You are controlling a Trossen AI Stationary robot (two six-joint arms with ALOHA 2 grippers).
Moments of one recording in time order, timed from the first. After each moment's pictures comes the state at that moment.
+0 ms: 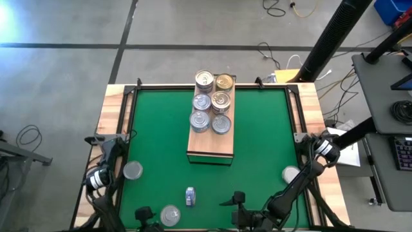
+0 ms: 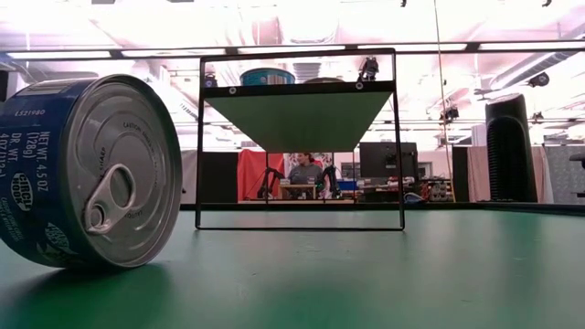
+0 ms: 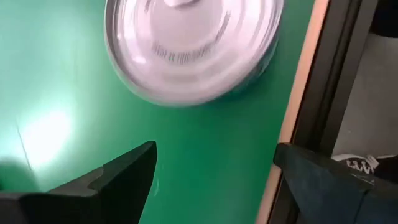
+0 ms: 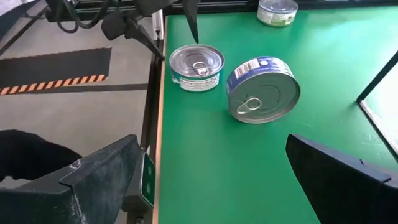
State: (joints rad) left arm -1.13 2.33 1.83 -1.30 -0.39 -1.40; right arm 0.84 2.00 1.38 -0.06 0.74 0.56
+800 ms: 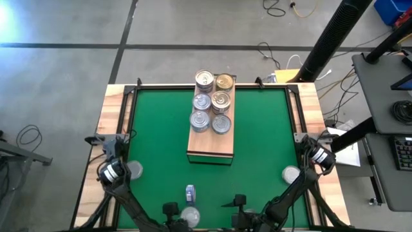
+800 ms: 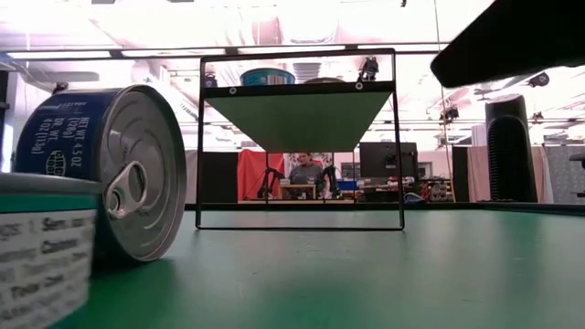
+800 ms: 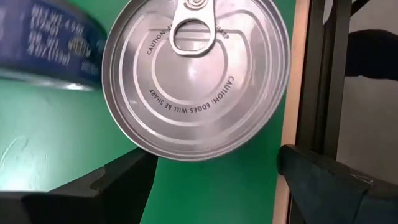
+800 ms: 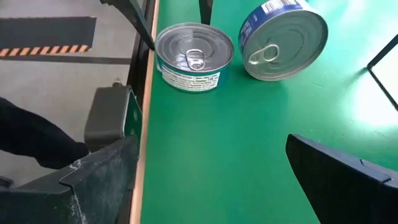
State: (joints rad) left arm -0.91 2.34 1.83 -1.02 -0.52 -1.02; right arm 0.87 2.10 1.37 -0.08 0.75 0.59
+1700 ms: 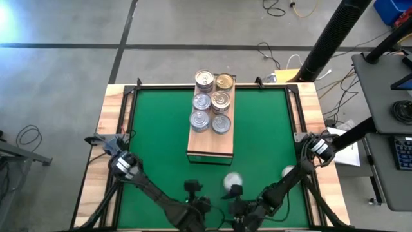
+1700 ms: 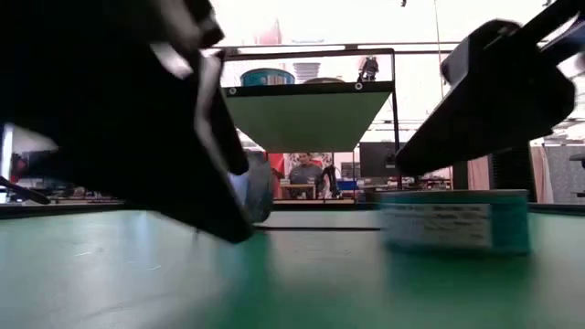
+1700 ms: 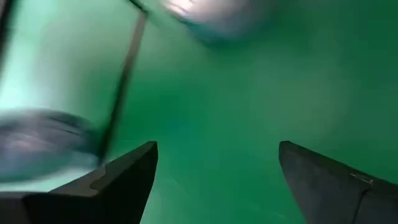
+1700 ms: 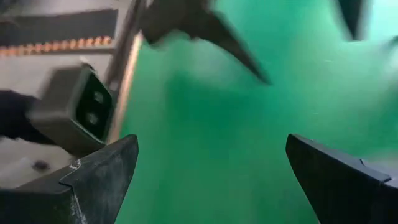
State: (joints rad) left arm -0.70 2.33 1.84 -1.01 -0.74 -0.75; right arm 0.78 2.02 1.15 0.14 0.56 0.54
